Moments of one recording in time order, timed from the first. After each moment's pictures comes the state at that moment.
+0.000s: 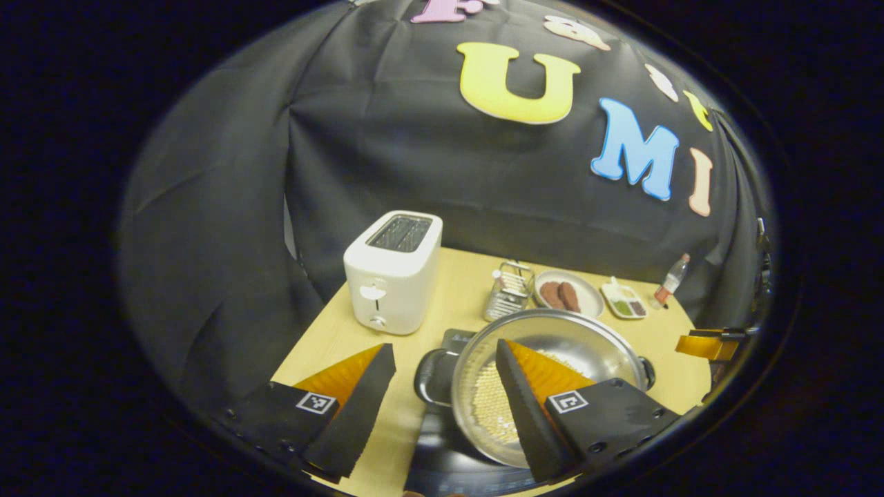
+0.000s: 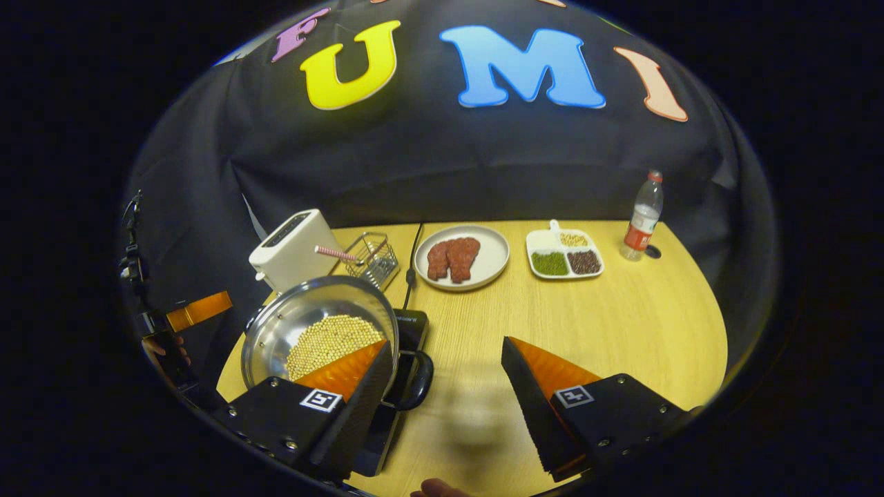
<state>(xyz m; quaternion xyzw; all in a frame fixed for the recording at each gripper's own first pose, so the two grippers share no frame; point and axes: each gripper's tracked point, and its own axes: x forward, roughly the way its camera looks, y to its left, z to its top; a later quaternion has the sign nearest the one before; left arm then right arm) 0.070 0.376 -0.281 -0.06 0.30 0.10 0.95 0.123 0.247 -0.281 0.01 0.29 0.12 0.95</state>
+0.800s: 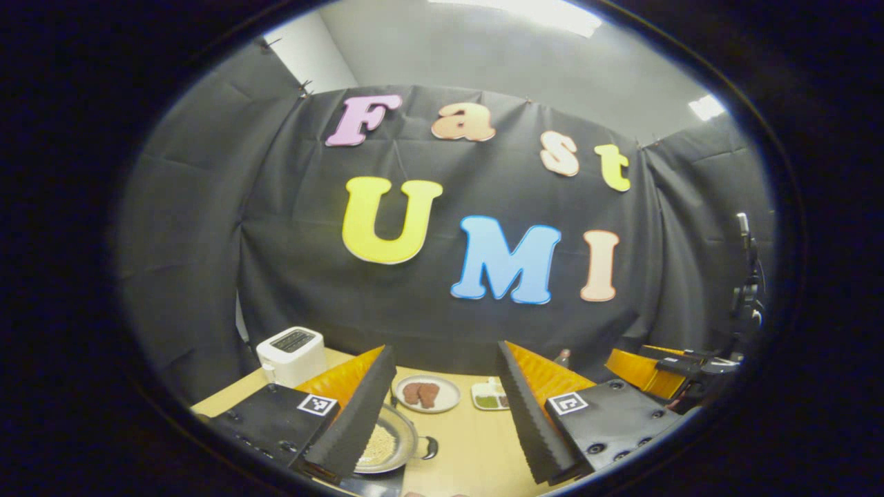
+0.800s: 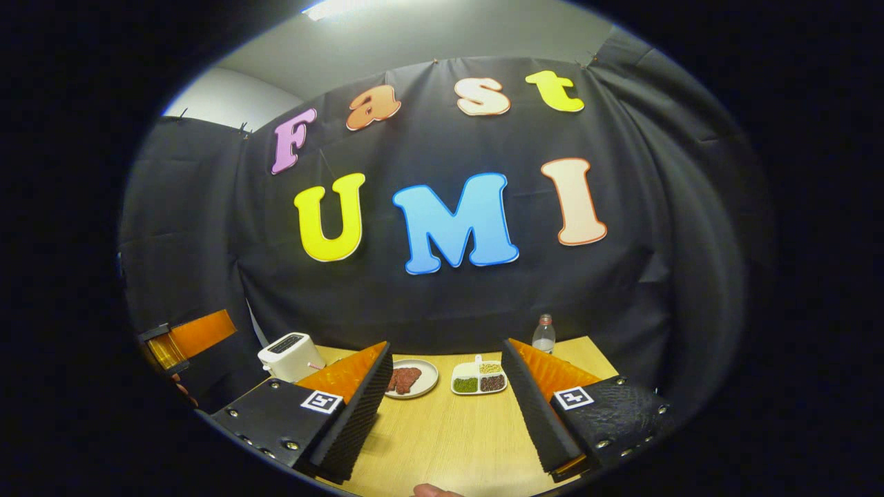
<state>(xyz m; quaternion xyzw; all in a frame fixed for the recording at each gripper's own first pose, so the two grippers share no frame) 0.046 0.046 -0.048 -0.04 0.06 0.03 1.00 0.057 0.080 -0.068 0.03 0.04 0.07 1.00</state>
